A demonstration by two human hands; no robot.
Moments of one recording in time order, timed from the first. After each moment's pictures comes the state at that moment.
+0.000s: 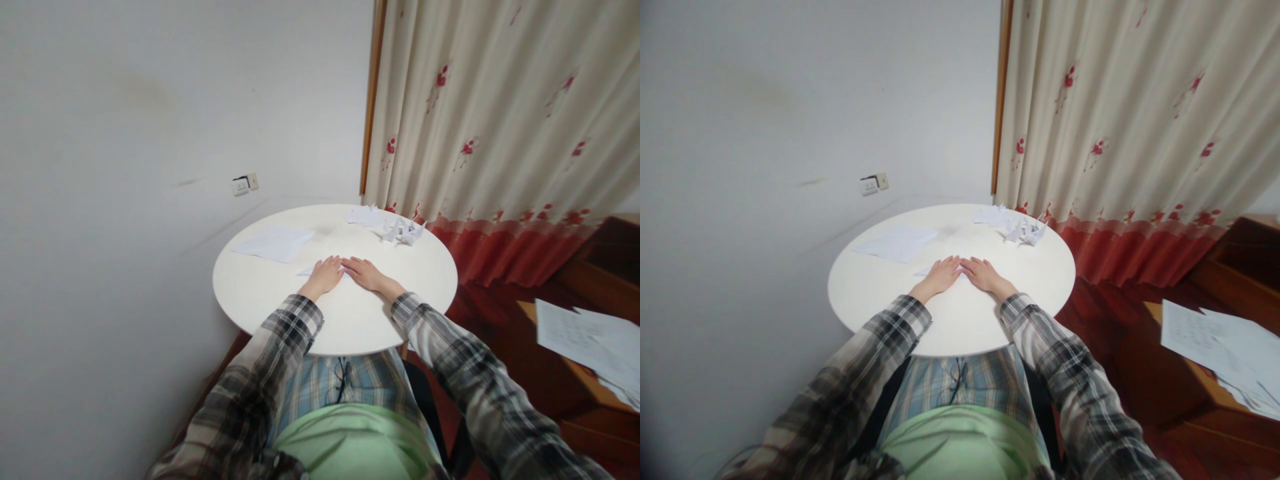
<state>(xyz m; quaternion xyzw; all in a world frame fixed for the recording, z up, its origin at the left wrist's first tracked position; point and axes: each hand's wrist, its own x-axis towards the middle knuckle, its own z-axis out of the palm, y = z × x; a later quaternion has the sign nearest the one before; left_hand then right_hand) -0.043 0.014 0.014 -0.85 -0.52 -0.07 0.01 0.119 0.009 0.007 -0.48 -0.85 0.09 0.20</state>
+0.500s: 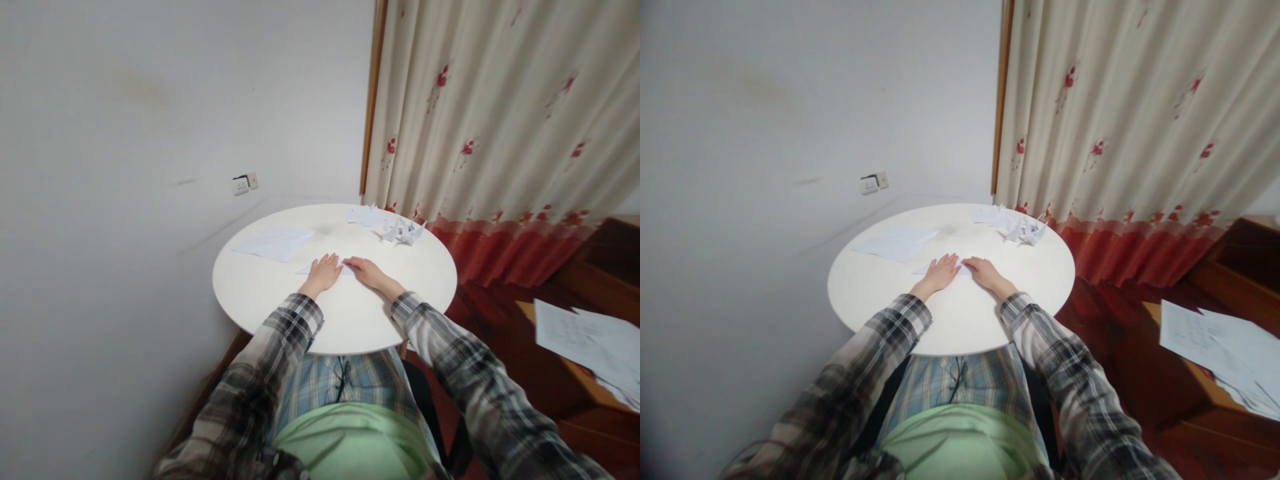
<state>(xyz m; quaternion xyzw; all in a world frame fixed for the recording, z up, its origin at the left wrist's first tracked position) -0.046 0.021 0.012 -0.83 -0.55 -0.07 -0.01 0.122 0.018 0.002 -0.45 -0.84 0.09 0.29</state>
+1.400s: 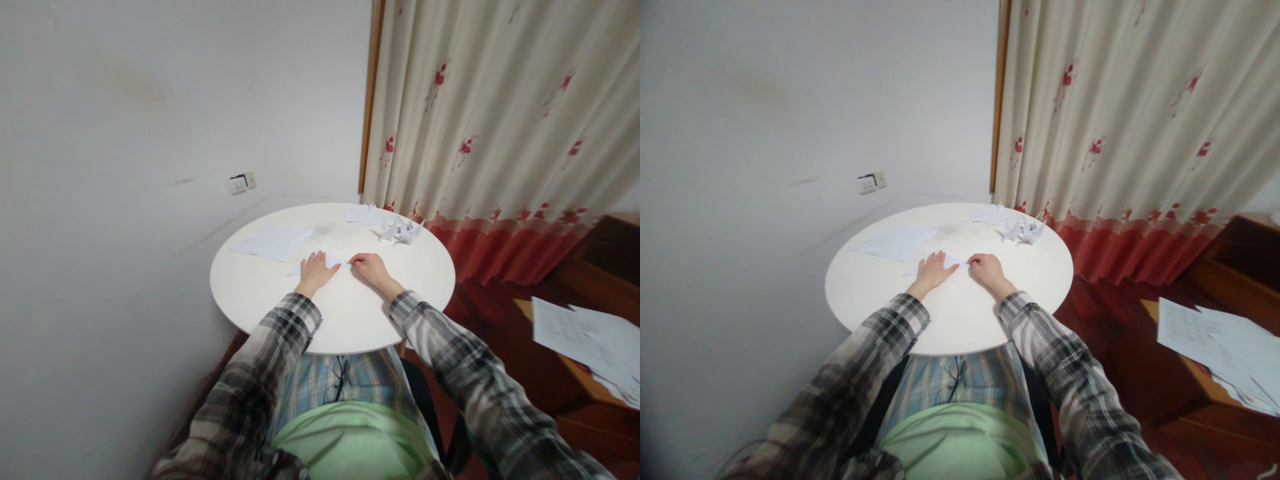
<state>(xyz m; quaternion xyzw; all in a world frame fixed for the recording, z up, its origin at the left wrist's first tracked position) -0.053 0.023 0.015 -0.76 -0.65 -0.08 -0.01 0.125 0.006 0.018 -0.56 -0.76 0.08 0.32</state>
